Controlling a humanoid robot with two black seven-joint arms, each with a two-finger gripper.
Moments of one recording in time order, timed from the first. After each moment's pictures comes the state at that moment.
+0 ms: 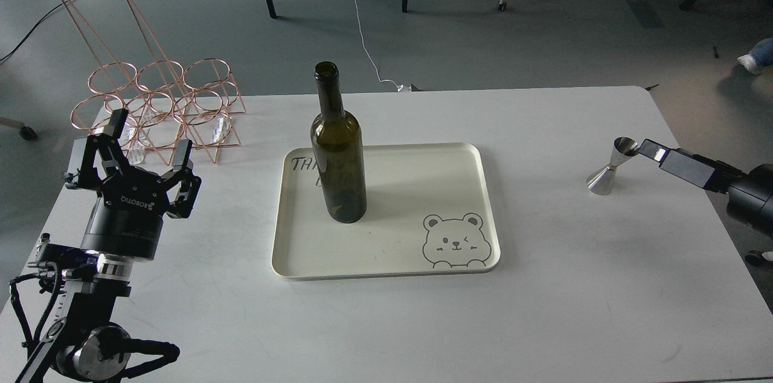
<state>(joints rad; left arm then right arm) 0.17 0.16 -1.50 -1.52 0.72 -0.32 -0.43 0.75 -1.19 0.19 1.43 -0.84 -0.04 0.49</state>
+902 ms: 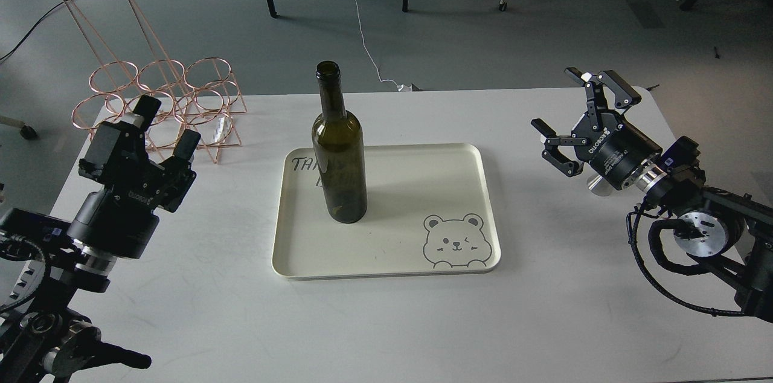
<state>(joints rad) 0.13 0.39 -1.45 -1.63 1.33 -0.33 -0.49 0.72 -0.61 0.26 0.99 0.02 0.47 0.49</state>
